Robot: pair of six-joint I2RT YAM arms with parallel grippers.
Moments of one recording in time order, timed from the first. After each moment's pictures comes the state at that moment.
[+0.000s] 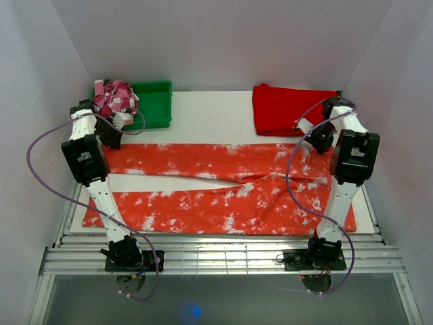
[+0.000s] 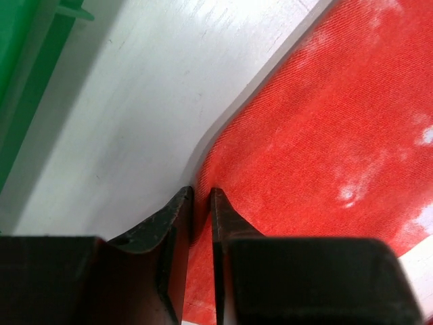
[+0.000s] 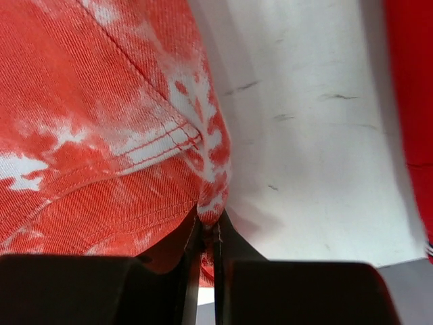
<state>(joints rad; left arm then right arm) 0.37 2.41 2.12 -1.13 0.43 1.25 -0.15 2.21 1.79 -1.07 -0.11 -1.33</state>
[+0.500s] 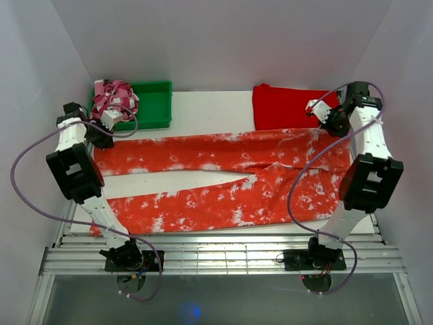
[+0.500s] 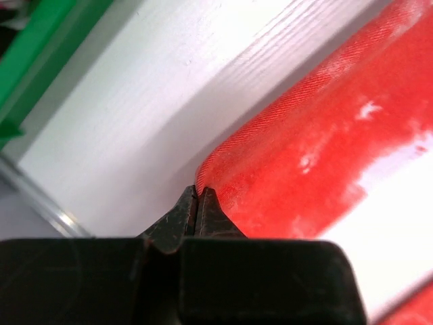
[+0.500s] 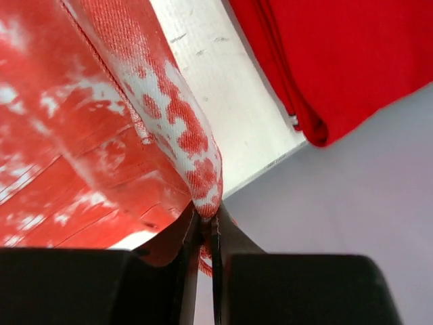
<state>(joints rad) 0.42 2.10 1.75 -0.90 0.52 1.11 -0.18 1.85 1.72 -1.02 -0.21 -1.34</state>
